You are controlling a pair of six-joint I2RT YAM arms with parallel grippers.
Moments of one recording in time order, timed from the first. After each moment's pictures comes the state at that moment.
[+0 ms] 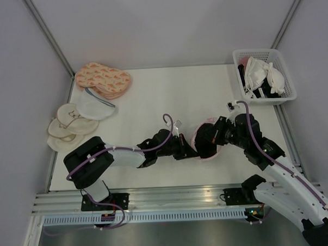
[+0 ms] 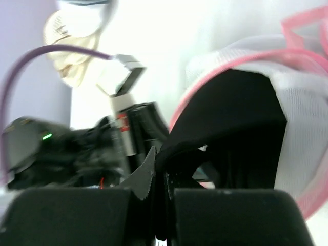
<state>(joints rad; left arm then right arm) -1.00 1.66 0.67 0.57 0.27 -1.12 0.51 0.74 0.65 -0.41 -0.18 0.84</state>
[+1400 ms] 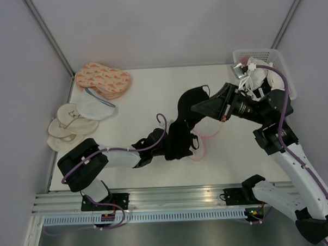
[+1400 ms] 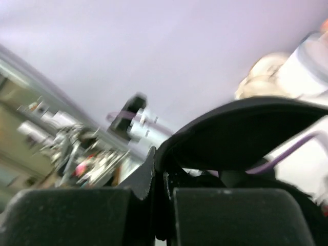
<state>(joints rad) -0.94 1.59 0.62 0.52 0.26 -1.11 0.43 0.86 0.98 0.18 -0.86 1.07</state>
